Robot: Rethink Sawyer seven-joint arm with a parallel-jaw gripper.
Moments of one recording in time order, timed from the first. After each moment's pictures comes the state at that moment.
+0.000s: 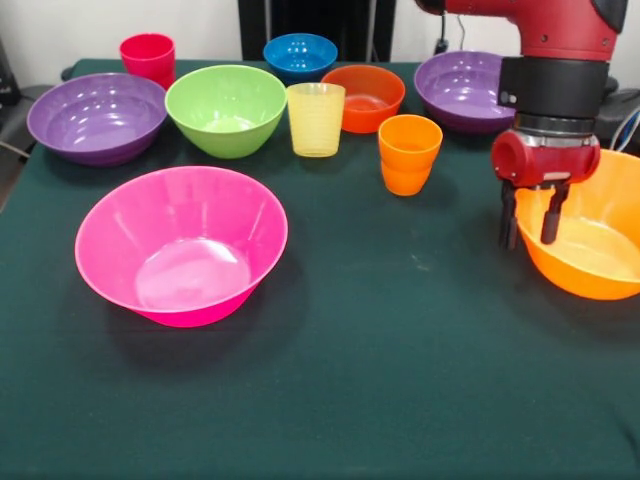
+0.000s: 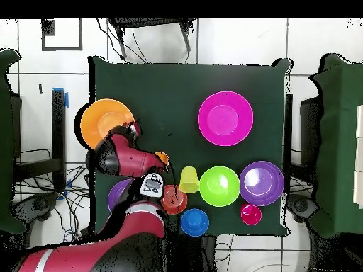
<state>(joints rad) 0.16 -0.38 -0.05 1.68 0.35 -0.20 1.21</state>
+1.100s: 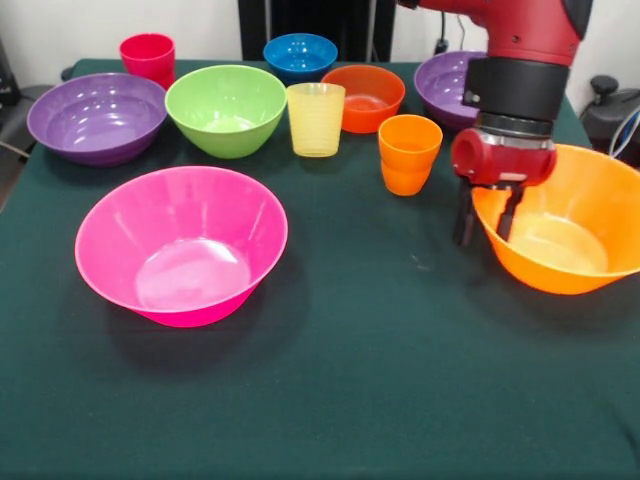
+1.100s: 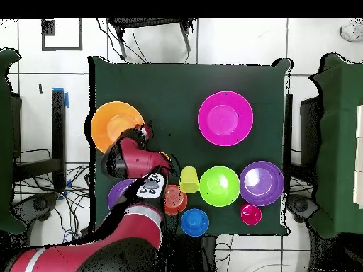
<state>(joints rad) 0.19 -0.33 -0.19 1.63 0.21 -0.20 1.32</state>
